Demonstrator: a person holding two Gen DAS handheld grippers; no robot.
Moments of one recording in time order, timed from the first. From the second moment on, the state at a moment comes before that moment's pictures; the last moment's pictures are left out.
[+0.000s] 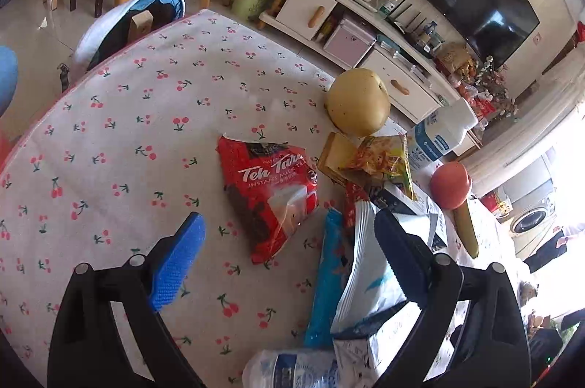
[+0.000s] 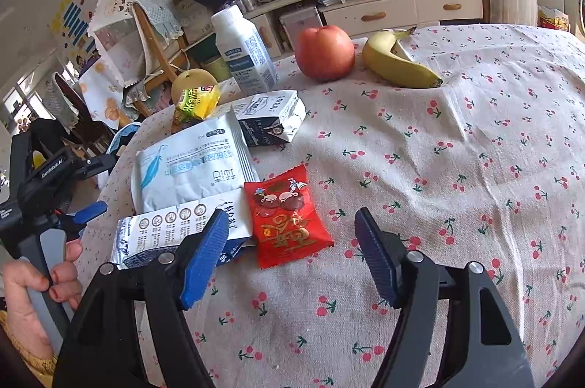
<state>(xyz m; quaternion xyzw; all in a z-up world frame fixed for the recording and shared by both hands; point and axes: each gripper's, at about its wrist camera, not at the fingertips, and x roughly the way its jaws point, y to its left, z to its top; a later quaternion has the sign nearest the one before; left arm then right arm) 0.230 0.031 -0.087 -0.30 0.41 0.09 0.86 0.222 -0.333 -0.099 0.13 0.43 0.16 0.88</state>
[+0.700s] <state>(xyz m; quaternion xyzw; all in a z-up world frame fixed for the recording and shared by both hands) 0.255 0.029 -0.115 -0.24 0.45 0.16 0.85 0.239 -0.317 -0.115 0.09 0.45 0.17 0.87</state>
